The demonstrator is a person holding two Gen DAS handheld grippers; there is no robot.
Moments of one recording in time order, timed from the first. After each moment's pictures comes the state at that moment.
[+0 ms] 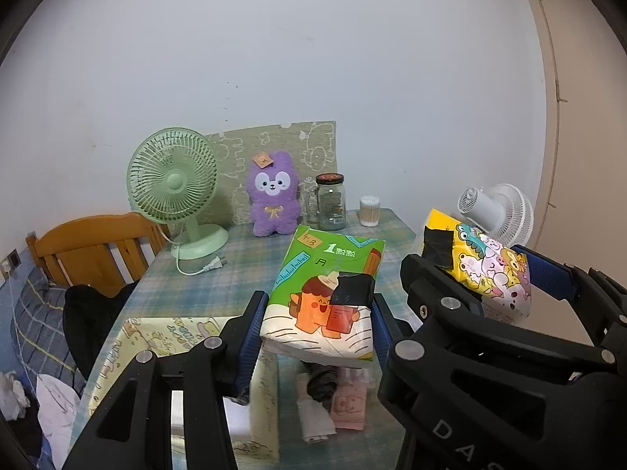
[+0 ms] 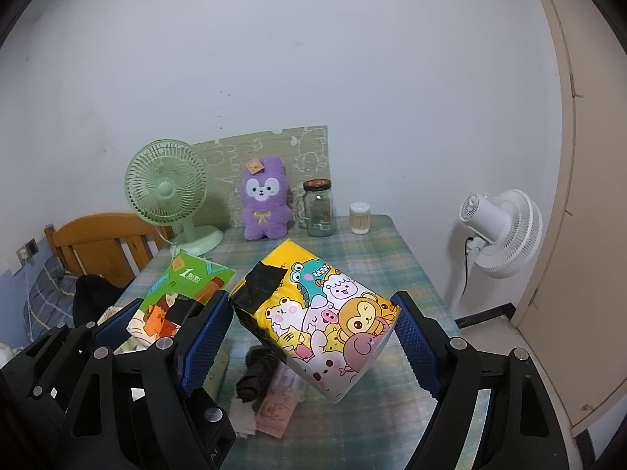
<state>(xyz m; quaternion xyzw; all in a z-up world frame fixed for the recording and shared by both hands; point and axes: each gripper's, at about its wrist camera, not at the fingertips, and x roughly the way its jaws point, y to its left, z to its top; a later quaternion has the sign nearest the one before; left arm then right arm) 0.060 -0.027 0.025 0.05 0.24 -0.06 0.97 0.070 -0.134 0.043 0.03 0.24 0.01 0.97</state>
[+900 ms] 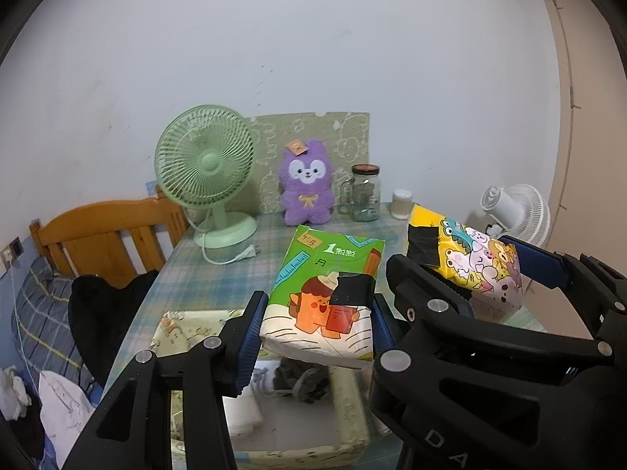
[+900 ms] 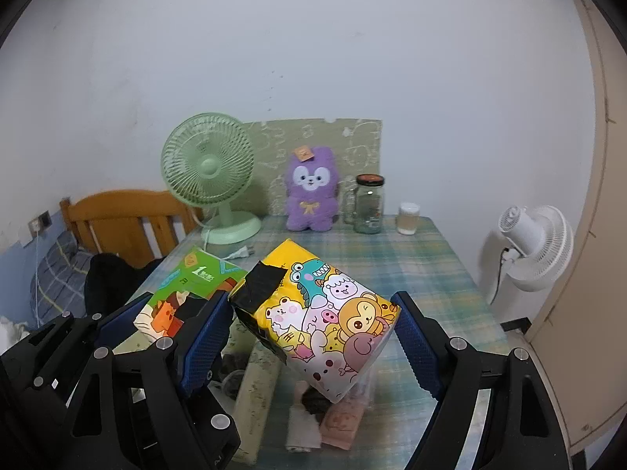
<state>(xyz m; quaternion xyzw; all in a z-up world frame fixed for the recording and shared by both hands) 0.076 0.053 0.011 0.03 0.26 -0.05 0.96 0.094 -0.047 0.030 -0.01 0.25 0.06 0.97</state>
